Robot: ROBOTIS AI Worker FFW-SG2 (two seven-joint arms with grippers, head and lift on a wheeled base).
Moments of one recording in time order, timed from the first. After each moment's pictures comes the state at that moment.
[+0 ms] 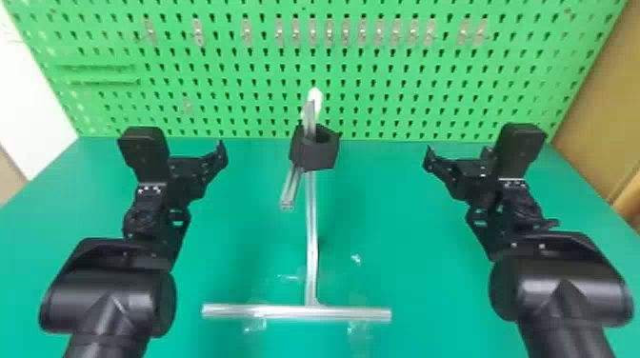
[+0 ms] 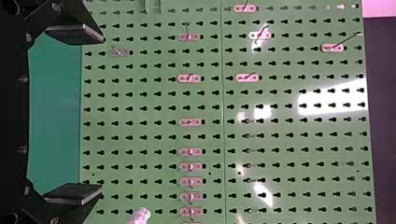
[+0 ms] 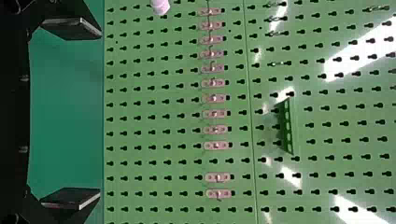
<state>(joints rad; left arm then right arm) -0.12 0.12 0.00 -1.66 0.08 0.14 0.05 -0.23 0.00 -0.01 -1.53 -0.07 0.22 0.06</state>
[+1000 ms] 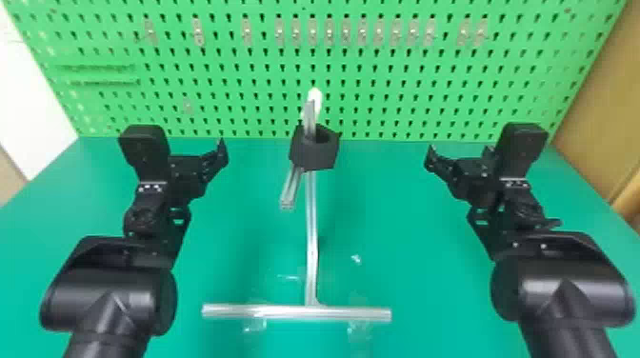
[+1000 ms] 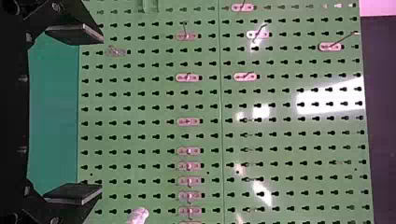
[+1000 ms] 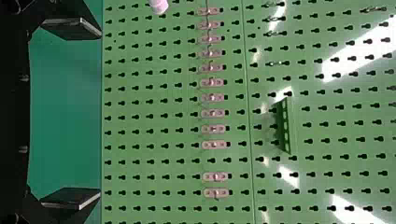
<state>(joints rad) -0.12 0.12 0.00 -1.66 0.08 0.14 0.05 -0.23 -0.01 -0.01 -1.53 -0.08 0.21 0.06</state>
